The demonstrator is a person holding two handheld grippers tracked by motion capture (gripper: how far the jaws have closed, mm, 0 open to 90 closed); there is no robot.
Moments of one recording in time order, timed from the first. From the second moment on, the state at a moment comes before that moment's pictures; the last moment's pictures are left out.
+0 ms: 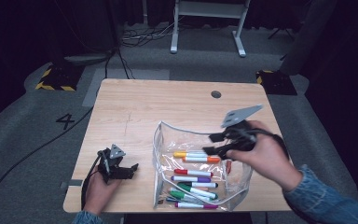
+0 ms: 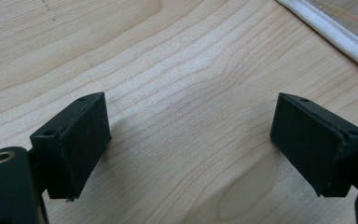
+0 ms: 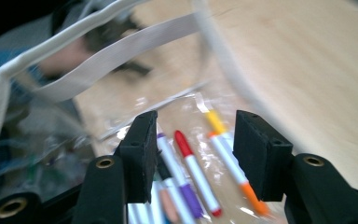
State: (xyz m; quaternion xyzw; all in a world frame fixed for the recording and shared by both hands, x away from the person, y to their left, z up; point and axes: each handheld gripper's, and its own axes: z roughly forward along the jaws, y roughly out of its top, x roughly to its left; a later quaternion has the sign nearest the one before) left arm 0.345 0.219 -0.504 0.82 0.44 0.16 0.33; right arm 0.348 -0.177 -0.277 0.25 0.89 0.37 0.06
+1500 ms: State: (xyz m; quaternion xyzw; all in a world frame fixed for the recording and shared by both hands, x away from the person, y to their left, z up) left arm 0.344 0.219 -0.504 0.82 0.44 0.16 0.33; right arm 0.424 -0.273 -0.449 0.46 0.84 0.27 0.05
